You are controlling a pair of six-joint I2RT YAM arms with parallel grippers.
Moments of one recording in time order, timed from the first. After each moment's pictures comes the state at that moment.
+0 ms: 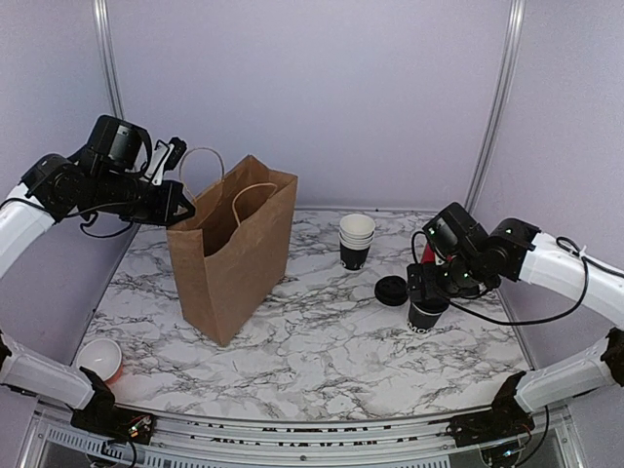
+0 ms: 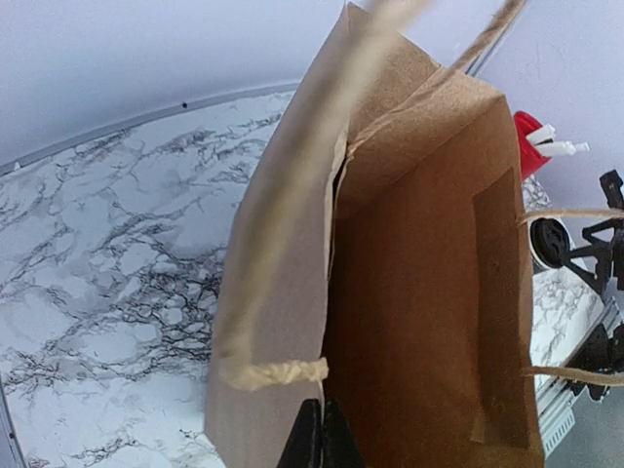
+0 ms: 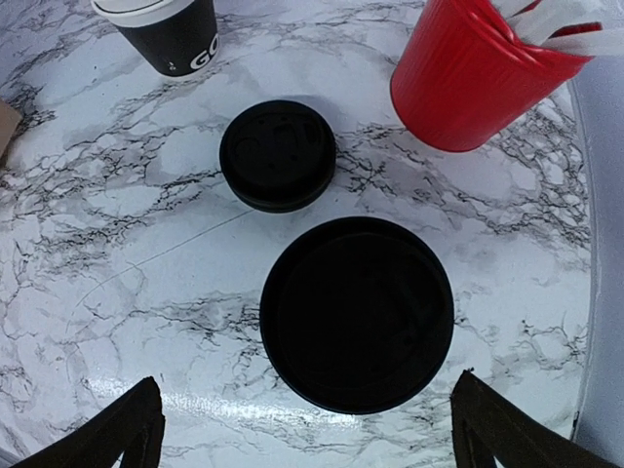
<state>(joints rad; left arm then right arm) -0.59 1.25 1.53 -0.96 0.02 -0.28 0.72 1.21 1.07 -0.94 0.32 0.58</state>
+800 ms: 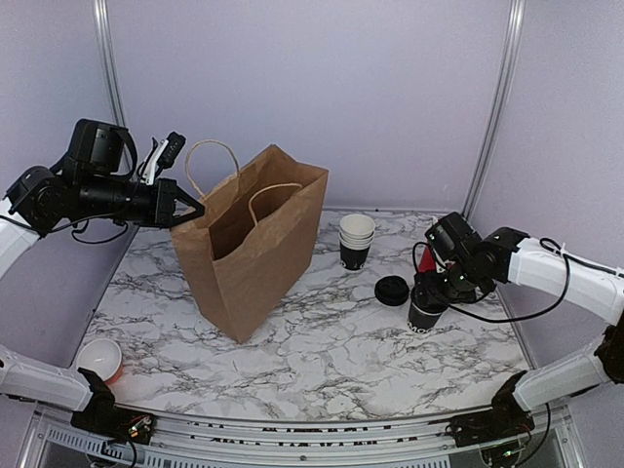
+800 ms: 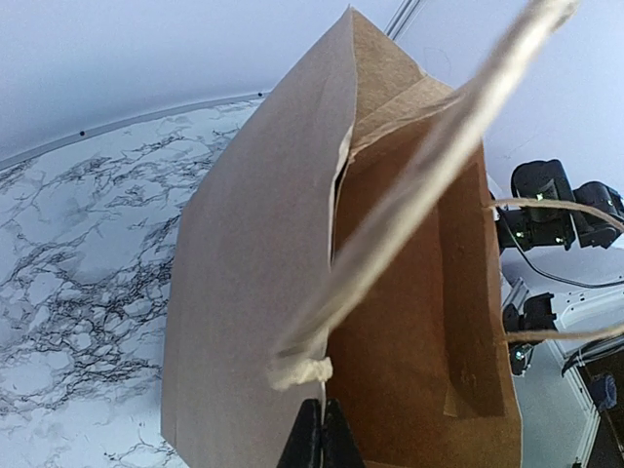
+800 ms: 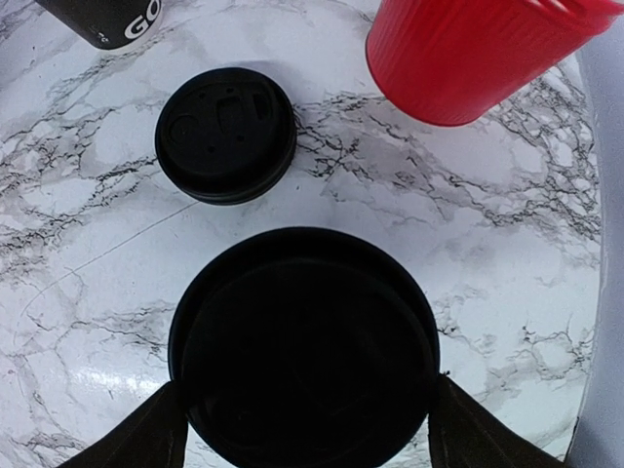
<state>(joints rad) -0.61 1.15 1.44 -0.84 0.27 -0.32 0.58 1.26 0.97 -0.85 0.27 0.49</state>
